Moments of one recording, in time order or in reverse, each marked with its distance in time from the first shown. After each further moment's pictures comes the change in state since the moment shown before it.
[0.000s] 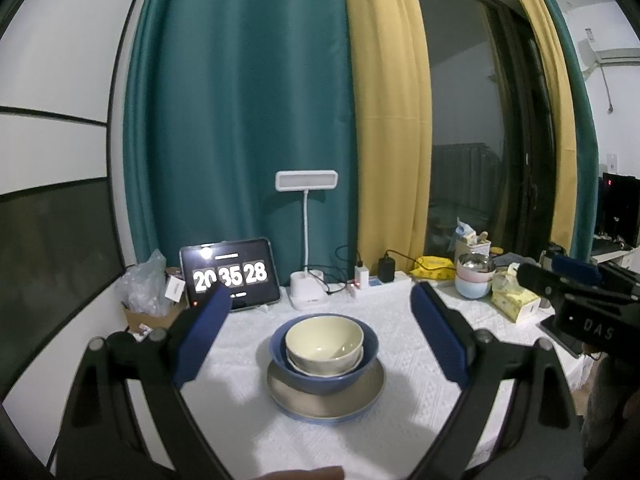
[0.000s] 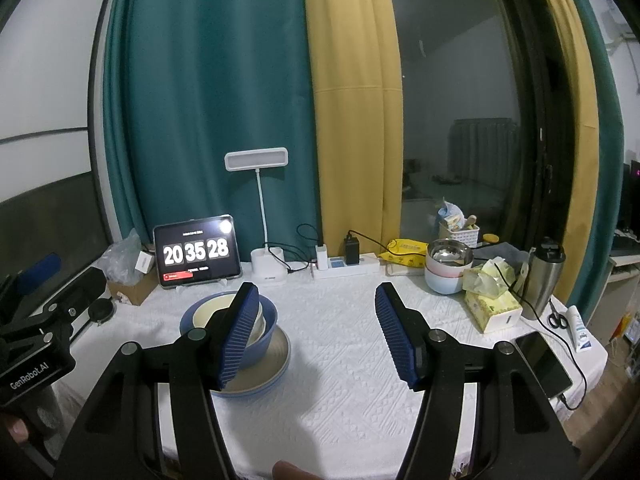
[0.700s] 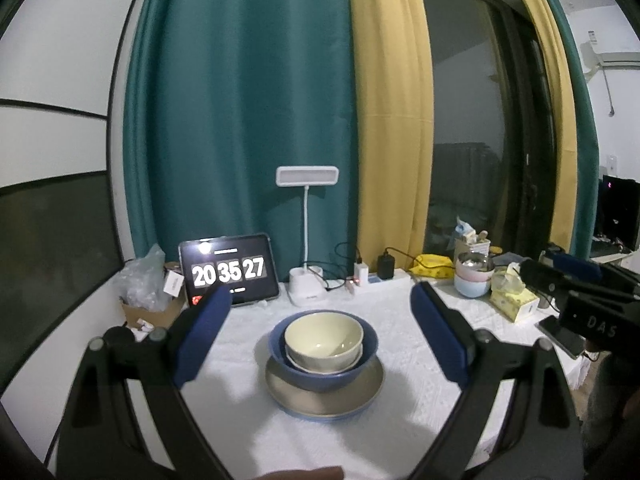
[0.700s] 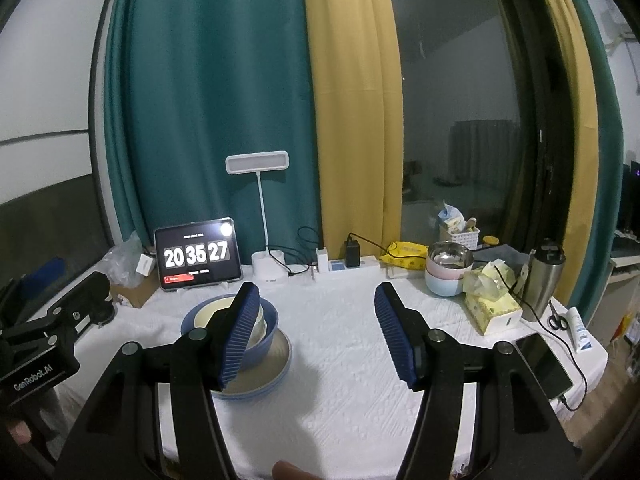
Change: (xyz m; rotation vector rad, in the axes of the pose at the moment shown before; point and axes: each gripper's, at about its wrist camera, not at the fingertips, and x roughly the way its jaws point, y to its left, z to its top) left arm 0.001 0.001 -0.001 -0.010 0.009 -0.005; right arm 0.000 -0.001 0.001 0.001 -0.005 0.001
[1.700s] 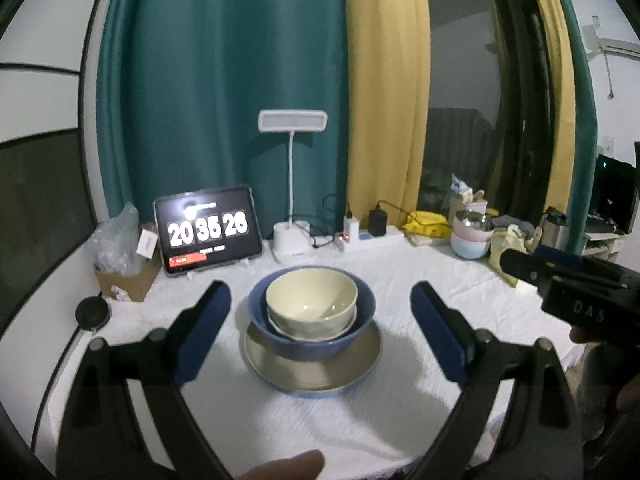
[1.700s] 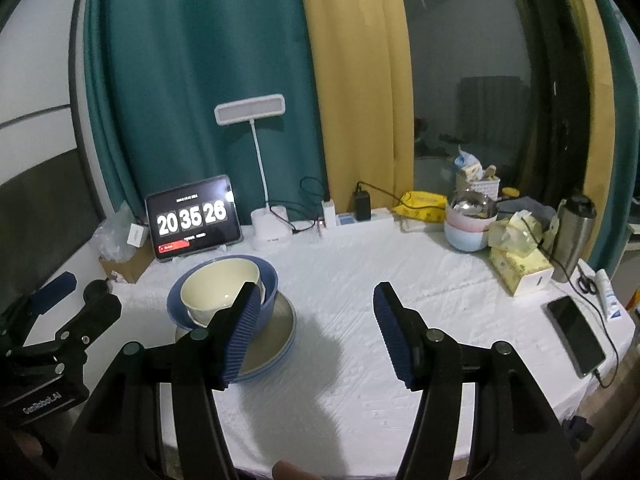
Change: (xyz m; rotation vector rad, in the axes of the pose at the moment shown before) left arm 0.048 -0.001 -0.032 0.005 0.133 -0.052; right arm 0.062 -0.005 -0.026 0.042 0.139 0.030
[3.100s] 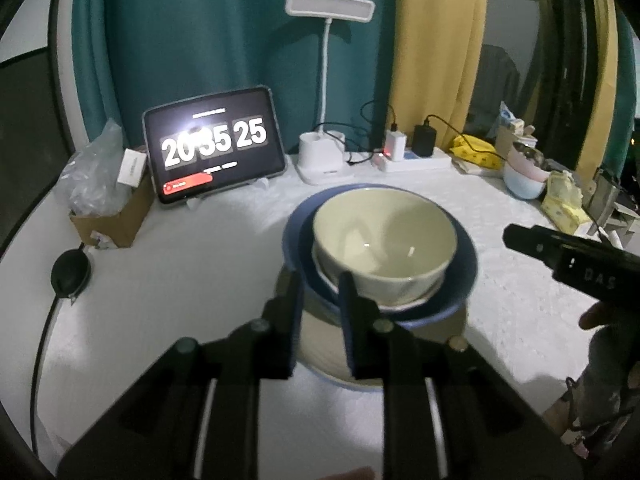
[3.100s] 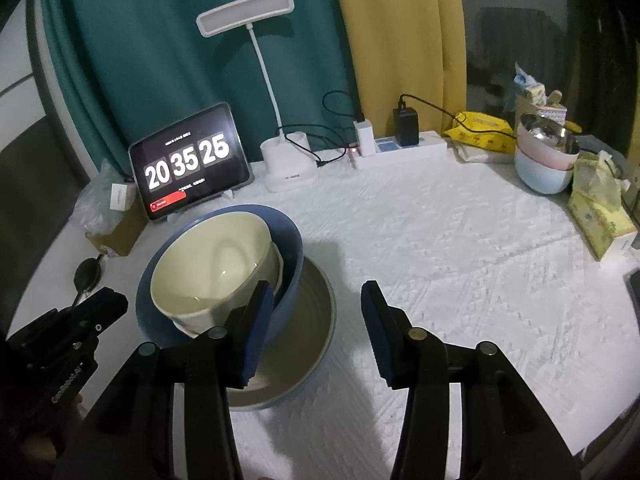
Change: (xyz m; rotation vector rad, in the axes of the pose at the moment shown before) left arm 0.130 0.061 -0.036 -0.024 0.318 0.026; right arm 0.150 0.024 -0.012 0.051 0.269 0.089
